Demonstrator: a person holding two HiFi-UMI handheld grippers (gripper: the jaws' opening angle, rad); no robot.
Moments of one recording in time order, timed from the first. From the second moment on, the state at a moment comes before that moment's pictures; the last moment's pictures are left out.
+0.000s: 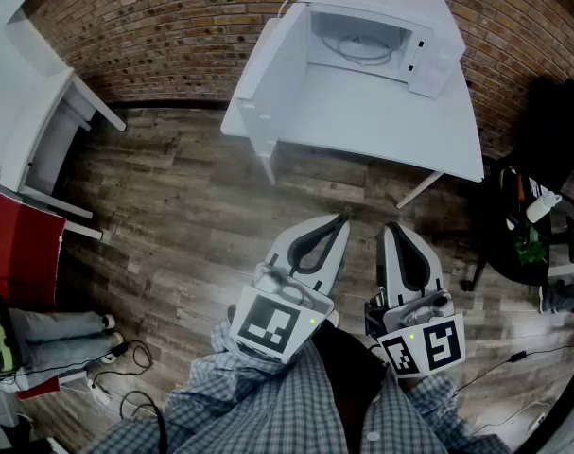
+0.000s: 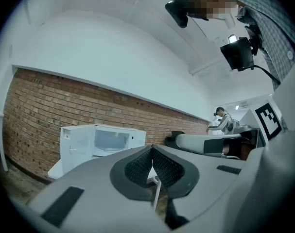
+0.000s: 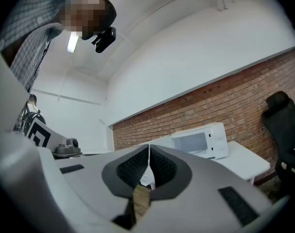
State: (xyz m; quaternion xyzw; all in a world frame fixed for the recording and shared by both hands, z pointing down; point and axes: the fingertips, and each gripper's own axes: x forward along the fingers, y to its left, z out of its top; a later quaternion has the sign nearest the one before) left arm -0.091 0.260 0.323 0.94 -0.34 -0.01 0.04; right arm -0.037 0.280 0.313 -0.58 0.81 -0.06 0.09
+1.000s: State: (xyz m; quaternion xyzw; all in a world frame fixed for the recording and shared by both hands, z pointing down) left arm -0.104 0.234 0.319 0.94 -0.33 -0.03 0.04; right arm -0.049 0.257 0.317 -0.60 0.79 -0.06 0.08
